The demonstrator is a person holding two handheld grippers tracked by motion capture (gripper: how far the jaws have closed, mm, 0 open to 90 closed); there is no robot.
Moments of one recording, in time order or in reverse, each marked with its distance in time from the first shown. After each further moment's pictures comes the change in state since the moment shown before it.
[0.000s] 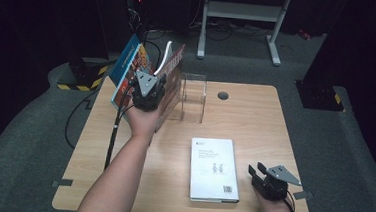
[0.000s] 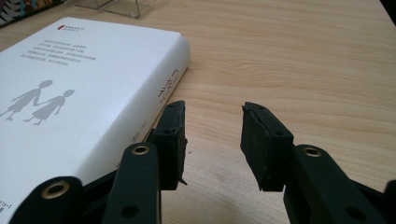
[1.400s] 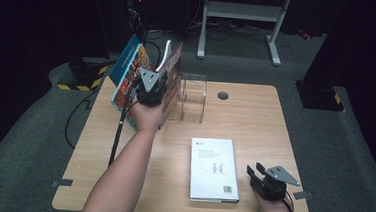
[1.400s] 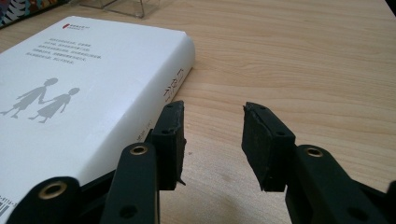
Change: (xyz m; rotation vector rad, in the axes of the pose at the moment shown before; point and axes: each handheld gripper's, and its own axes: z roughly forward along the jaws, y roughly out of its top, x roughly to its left) left arm 0.003 -0.012 0.029 -0.010 0.033 -0.044; right arm 0.003 -0.002 0.003 -0.002 0.012 -0.006
